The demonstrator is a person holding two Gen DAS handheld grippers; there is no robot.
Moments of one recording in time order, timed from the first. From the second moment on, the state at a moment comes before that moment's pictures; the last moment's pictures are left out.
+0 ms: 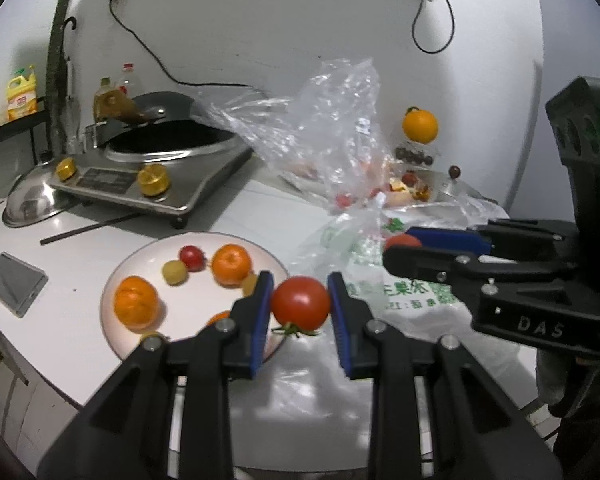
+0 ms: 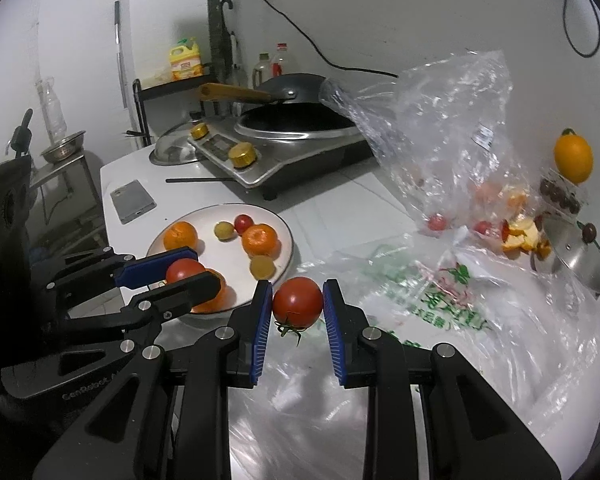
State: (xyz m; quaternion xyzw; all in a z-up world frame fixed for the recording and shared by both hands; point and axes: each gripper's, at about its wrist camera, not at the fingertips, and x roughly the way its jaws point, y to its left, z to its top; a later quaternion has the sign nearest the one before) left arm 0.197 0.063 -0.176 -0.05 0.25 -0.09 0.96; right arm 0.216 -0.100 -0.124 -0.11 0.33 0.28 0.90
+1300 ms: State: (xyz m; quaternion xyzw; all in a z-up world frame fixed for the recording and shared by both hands) left arm 0.228 0.150 -0.198 -0.10 0.28 -0.02 0.96; right arm 0.251 -0.024 -0.137 -0.13 0.34 0.34 0.87
